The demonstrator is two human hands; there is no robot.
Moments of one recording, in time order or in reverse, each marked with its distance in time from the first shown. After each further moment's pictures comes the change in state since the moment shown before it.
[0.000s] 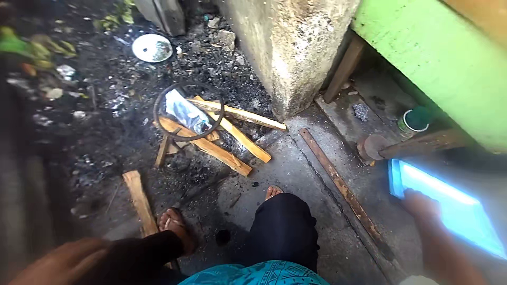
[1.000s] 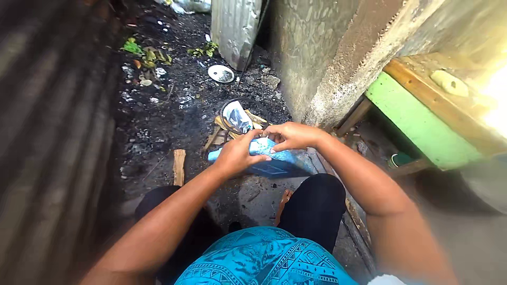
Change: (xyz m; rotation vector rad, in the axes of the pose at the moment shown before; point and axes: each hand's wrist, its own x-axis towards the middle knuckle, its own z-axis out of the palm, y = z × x) left_hand 0.006 0.078 0.006 -0.335 0.905 0.783; right_hand -0.420 -0.369 -0.283 0.108 0.100 -1.764
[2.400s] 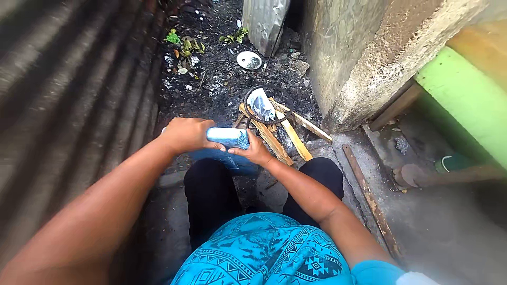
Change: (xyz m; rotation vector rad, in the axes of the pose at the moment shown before) left_hand -0.050 -0.072 -0.113 0.704 -0.303 -0.158; right_hand 0.132 0.003 0.189 0.577 0.688 -0.138
